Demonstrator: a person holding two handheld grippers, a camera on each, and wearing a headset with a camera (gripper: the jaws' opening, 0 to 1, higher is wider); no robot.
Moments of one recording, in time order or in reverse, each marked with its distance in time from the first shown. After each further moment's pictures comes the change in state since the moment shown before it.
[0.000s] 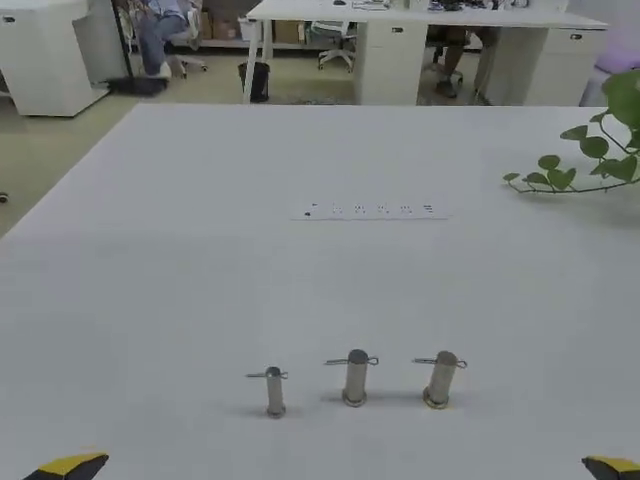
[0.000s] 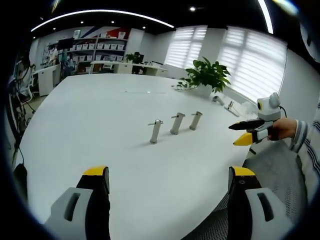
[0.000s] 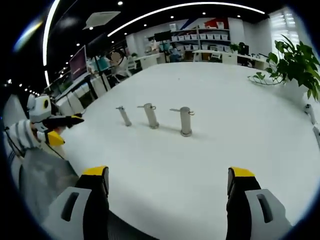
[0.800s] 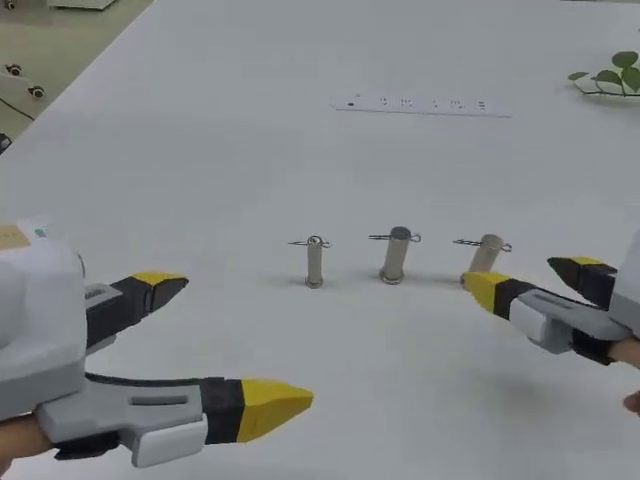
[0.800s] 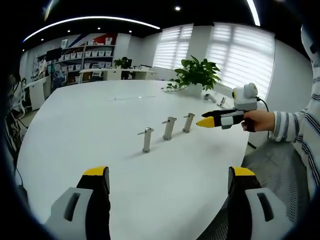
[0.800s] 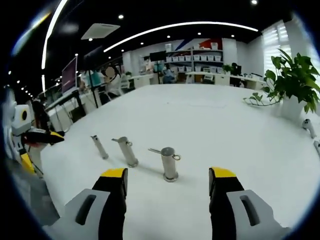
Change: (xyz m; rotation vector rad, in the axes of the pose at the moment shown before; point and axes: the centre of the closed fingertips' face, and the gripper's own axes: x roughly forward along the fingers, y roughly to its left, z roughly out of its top) left arm 0.013 -0.007 0.013 0.116 -0.025 -0.059; right arm 0.050 -0.028 0.069 -0.018 -0.234 -0.070
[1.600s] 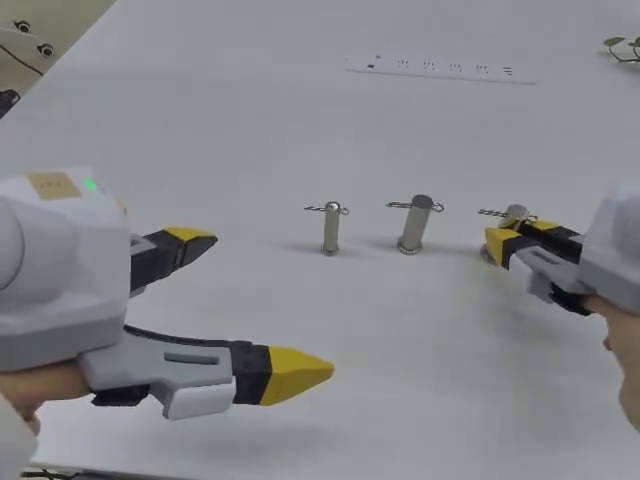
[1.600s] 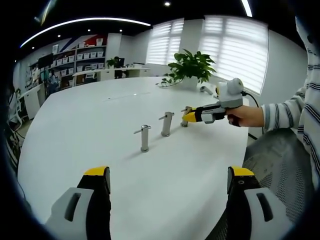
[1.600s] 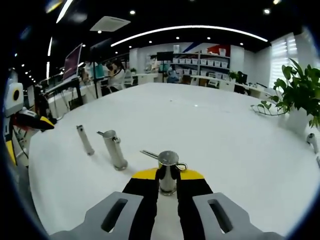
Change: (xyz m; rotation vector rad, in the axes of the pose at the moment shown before) left arm 0.013 0.002 -0.006 0.078 0.044 -0.025; right arm 0.055 -0.005 -0.009 -0.118 -0.011 -0.022
